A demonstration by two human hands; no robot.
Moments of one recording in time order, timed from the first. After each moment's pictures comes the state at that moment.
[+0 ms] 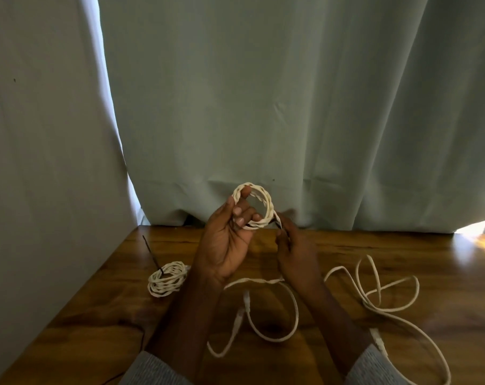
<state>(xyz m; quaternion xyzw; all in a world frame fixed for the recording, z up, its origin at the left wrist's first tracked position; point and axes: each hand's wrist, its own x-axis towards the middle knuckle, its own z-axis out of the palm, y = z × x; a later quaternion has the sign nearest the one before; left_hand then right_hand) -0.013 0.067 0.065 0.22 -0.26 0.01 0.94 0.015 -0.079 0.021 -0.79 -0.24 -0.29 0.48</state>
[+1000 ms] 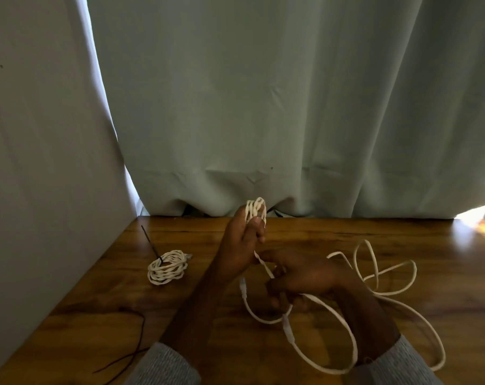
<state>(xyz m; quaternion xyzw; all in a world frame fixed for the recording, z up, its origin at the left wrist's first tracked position) -0.007 0.050 0.021 0.73 -0.15 0.26 0.61 -0.027 -0.115 0.058 -0.84 -0.35 0.25 0.34</state>
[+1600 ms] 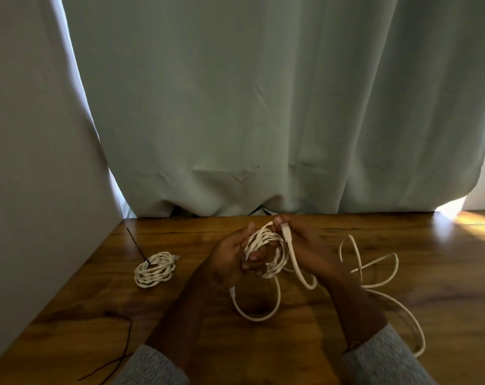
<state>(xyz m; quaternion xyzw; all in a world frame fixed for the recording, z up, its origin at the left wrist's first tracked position) -0.010 0.046 0.010 0.53 -0.24 -0.16 0.79 -0.005 -0.128 0.040 -0.76 -0.25 -0.05 0.60</state>
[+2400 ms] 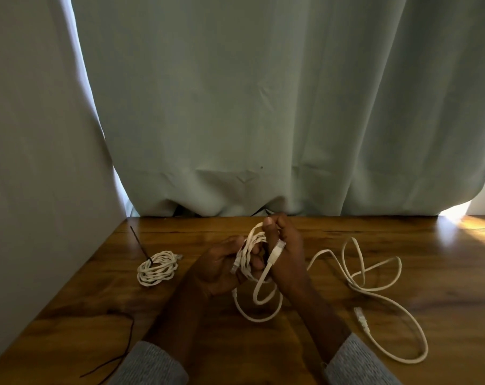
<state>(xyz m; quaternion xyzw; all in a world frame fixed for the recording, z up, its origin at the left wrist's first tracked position) -0.013 0.071 -0.008 0.43 -0.25 -0.21 0.84 -0.013 -0.076 0.012 -0.64 -0.23 -0.17 0.71</state>
